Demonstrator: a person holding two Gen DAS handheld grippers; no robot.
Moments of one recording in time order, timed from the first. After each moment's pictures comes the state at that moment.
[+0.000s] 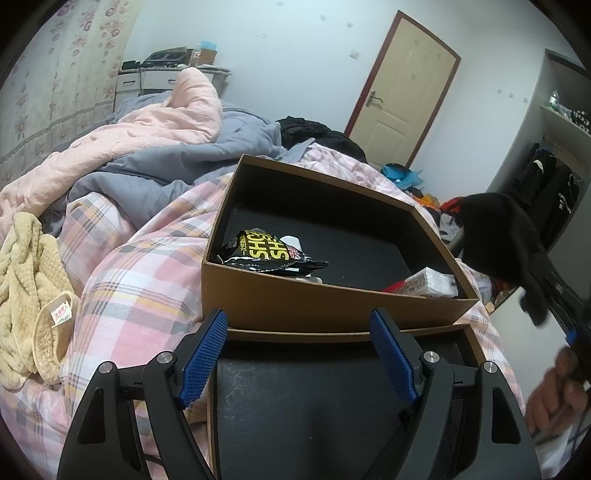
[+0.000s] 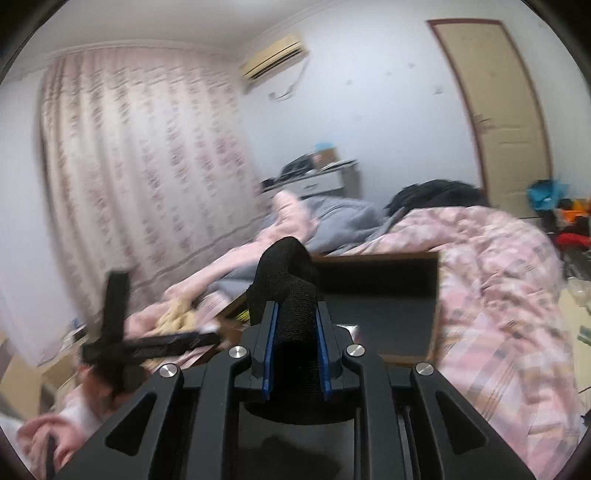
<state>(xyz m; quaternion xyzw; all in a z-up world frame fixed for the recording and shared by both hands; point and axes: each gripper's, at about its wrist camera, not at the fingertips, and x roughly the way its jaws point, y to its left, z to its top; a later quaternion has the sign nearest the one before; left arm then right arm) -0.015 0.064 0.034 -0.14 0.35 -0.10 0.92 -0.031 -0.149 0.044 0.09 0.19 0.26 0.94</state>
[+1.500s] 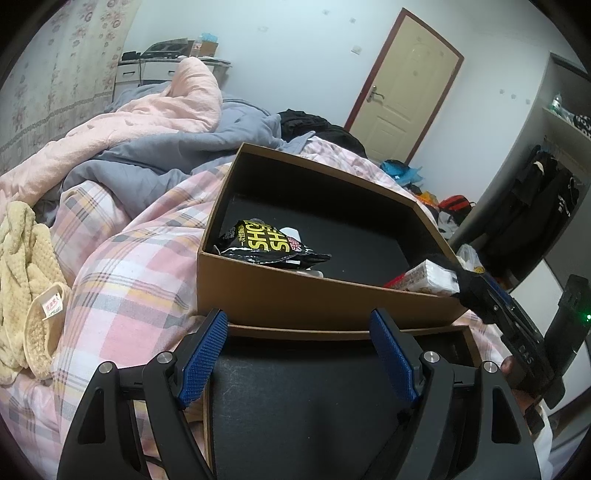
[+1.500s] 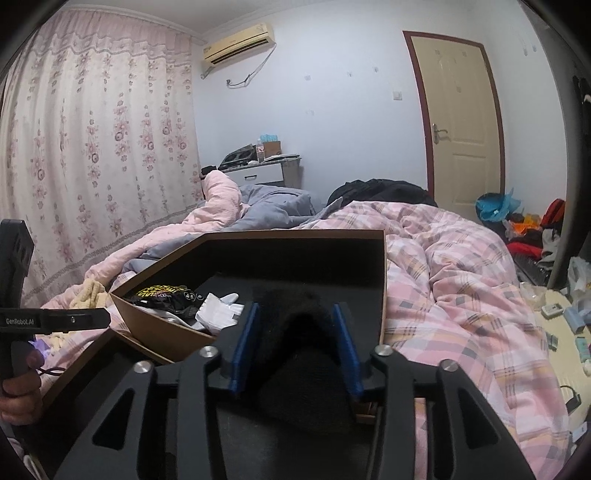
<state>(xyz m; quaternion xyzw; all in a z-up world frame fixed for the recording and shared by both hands) -0.006 0.067 0.023 -0.15 0.36 -0.11 0.91 -0.024 -0.147 0.009 0.02 0.20 0.16 0.97</state>
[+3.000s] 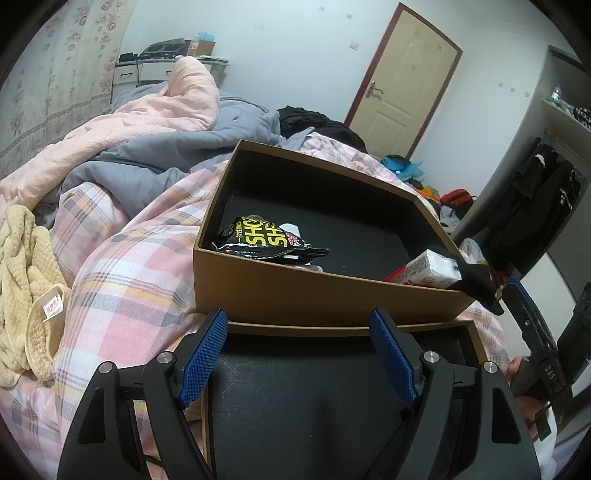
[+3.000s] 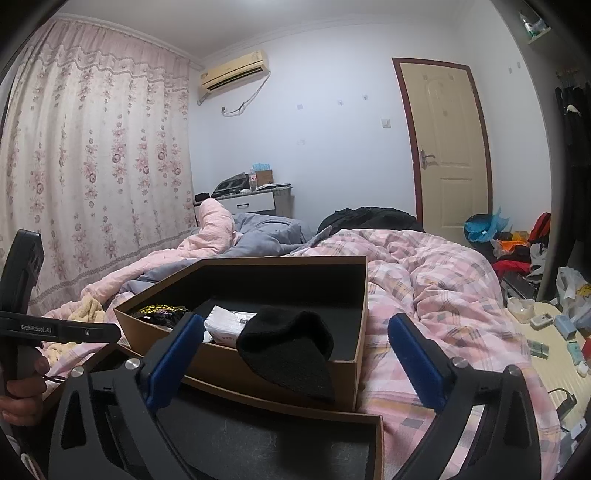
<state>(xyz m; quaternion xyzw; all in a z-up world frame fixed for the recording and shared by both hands) -0.005 0.064 0.022 -0.14 0.37 -0.11 0.91 -0.039 -0.159 0.011 0.03 0.14 0.14 0.98</state>
